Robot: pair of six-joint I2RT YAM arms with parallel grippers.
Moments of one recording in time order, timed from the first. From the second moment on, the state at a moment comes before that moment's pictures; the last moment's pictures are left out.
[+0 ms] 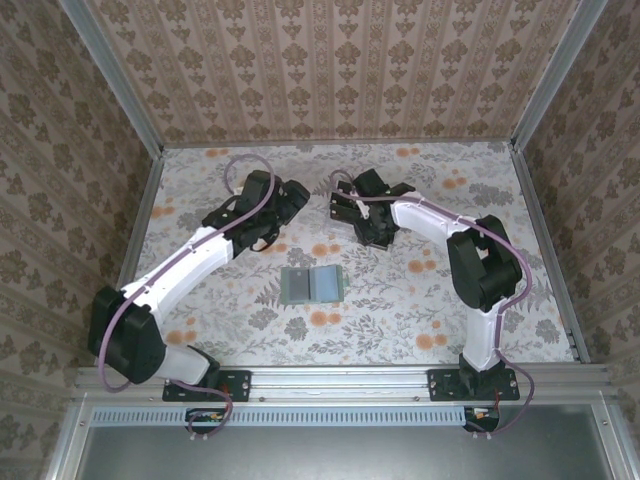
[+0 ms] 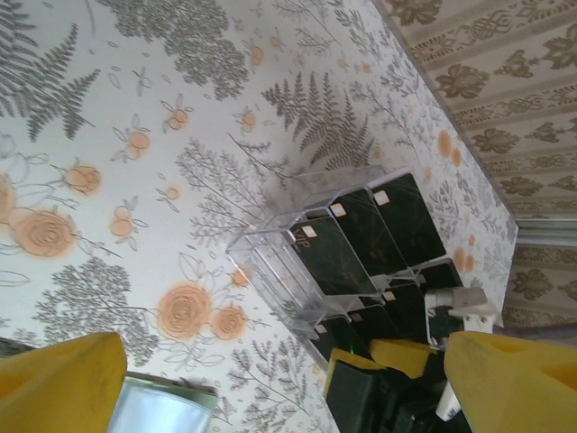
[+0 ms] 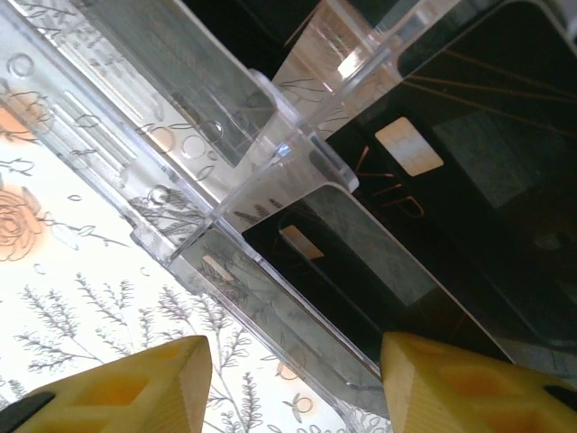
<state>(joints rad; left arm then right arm) -0.59 1.40 1.12 -0.44 -0.06 -1.19 0.49 1.94 1.44 -0.74 0.13 0.02</state>
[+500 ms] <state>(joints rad) -0.49 1.34 1.01 -0.41 0.03 -1.12 0.56 1.94 1.43 -0.75 0.13 -0.05</state>
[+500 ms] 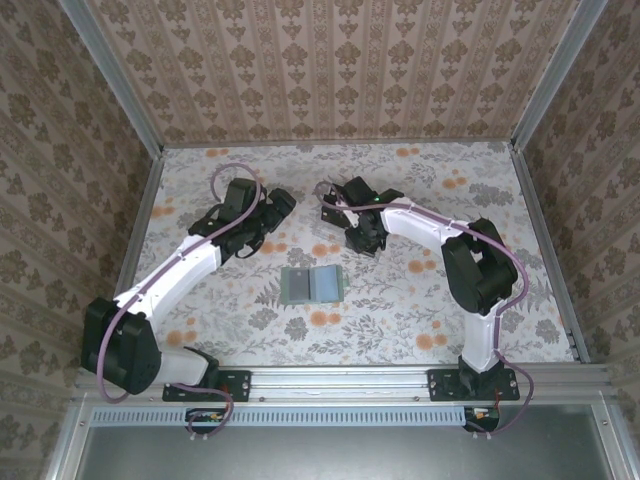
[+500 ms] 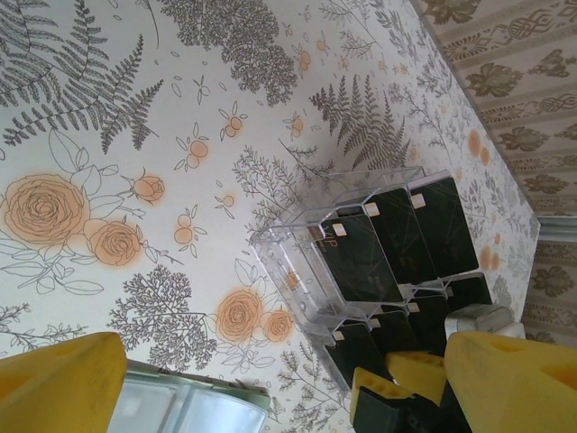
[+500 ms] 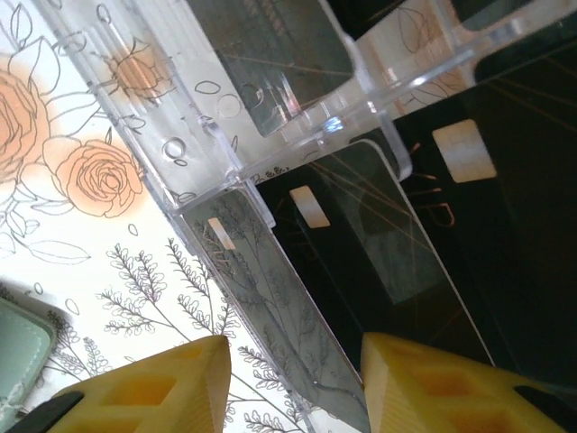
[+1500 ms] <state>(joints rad) -0.48 1.33 0.98 -0.38 0.11 -1.09 0.55 1.95 1.47 -0.80 0.15 -0.23</state>
